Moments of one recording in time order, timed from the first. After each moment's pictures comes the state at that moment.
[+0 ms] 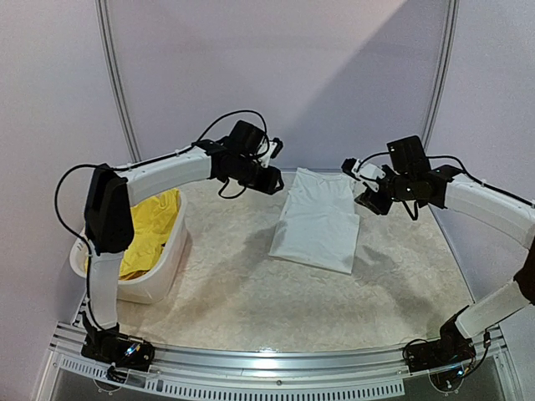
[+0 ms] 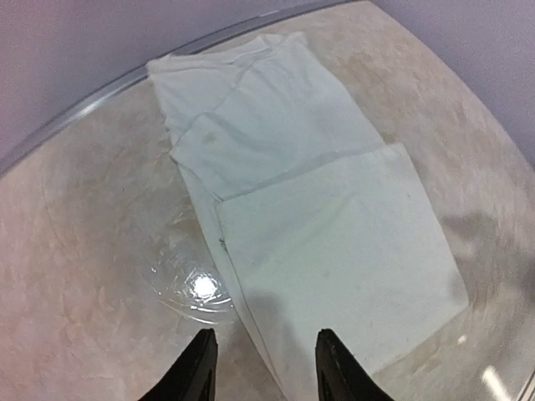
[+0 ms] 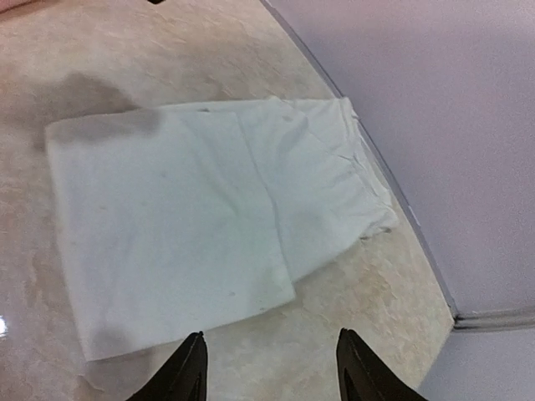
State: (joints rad) left arm -0.71 2.15 1.92 -0.53 0.07 -0.16; right arm 0.47 1.41 1.13 -0.41 -0.01 -0.63
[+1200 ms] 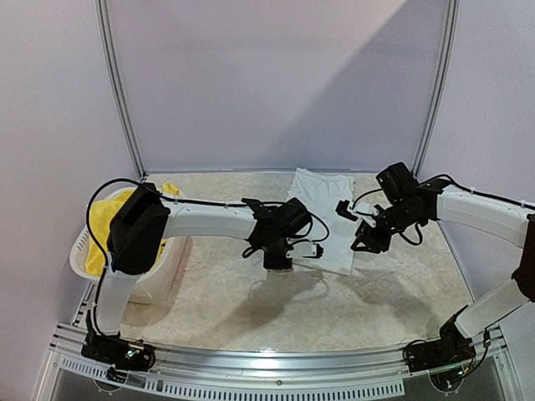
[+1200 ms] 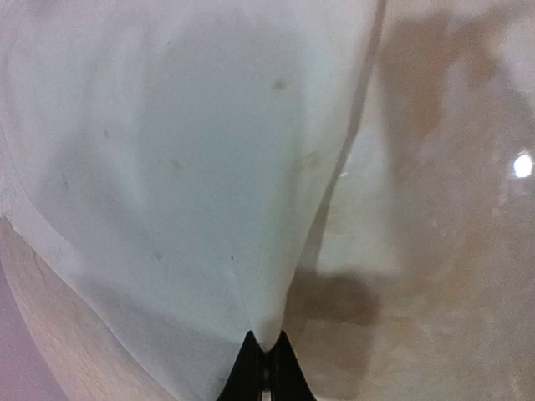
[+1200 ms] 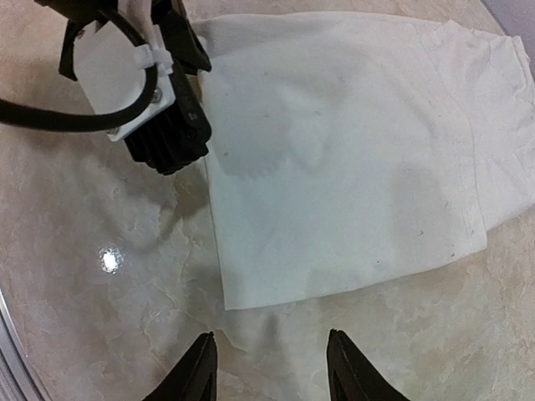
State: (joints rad) left arm -1.00 2.25 1.71 -0.62 -0.22 0.71; right arm 0.51 1.44 1.03 -0.64 -0.27 -0.56
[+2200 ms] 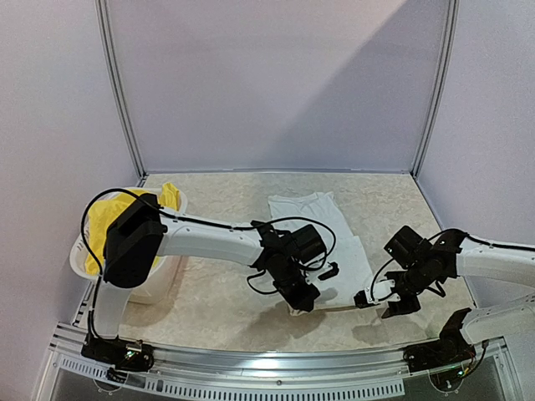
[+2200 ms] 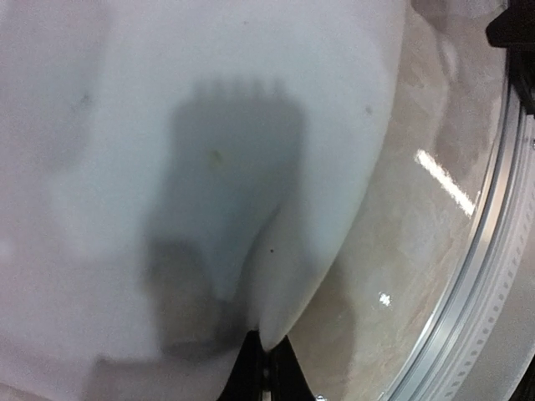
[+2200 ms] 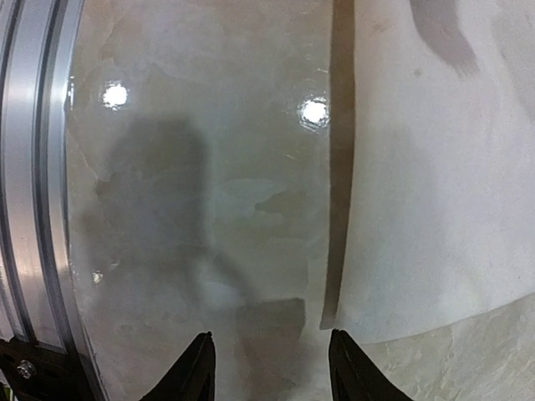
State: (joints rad) left arm -1.15 2.20 1.61 -0.61 0.30 -0.19; right arm 0.70 1.12 0.59 -0.82 -0.15 -0.94
